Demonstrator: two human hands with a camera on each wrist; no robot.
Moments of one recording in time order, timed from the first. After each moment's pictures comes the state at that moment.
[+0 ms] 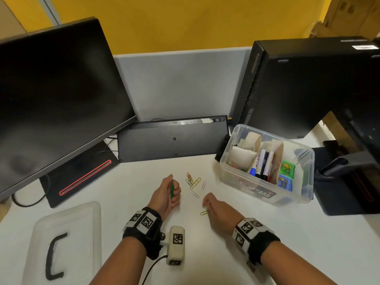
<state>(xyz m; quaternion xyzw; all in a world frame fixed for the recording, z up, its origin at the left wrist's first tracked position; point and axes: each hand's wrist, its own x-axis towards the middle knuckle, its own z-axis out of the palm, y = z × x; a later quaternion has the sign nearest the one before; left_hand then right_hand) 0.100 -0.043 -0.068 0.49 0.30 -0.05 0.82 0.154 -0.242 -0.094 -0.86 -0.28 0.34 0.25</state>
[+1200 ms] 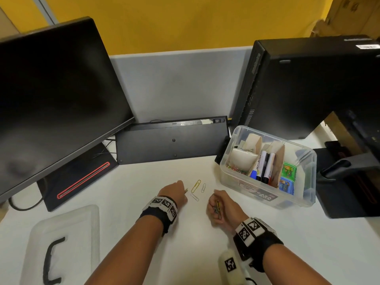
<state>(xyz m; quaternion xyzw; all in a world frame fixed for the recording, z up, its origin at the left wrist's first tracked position) 0.147 -0.050 -0.088 0.94 0.17 -0.25 0.12 0.168 -0.236 -0.086 -0.52 0.08 0.49 0.69</state>
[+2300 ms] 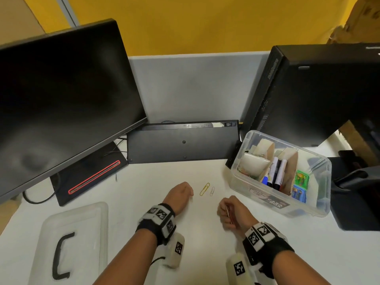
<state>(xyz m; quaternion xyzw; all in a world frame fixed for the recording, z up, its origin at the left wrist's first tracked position) 0.118 -0.039 -0.071 0.82 0.25 -0.11 0.51 0.176 -0.236 -0.103 -0.56 0.09 0.48 0.67</state>
